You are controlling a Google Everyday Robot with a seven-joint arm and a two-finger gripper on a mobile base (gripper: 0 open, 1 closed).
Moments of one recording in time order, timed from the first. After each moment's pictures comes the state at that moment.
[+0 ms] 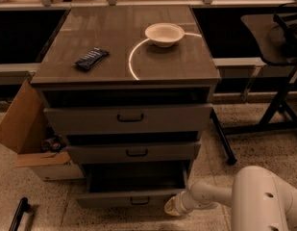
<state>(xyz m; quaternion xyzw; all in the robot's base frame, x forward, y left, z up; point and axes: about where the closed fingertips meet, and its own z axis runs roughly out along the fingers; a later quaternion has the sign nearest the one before) 0.485 -0.114 0.131 -0.61 0.74 0.20 0.21</state>
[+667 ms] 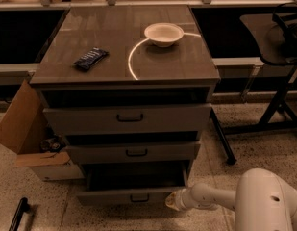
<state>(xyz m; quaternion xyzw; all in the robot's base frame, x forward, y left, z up) 0.520 -0.118 0.134 -0.59 0.75 0.15 0.26</state>
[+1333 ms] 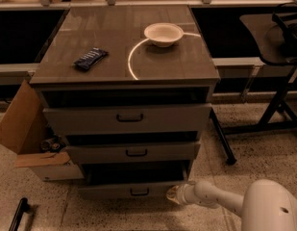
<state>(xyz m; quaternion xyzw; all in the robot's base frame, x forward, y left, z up) 0.557 -0.129 0.136 -0.57 0.75 0.13 0.31</state>
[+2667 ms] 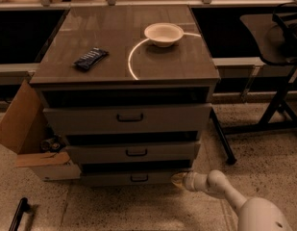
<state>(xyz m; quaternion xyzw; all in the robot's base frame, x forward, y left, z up) 0.627 -0.161 0.146 -0.52 0.73 0.19 0.40</state>
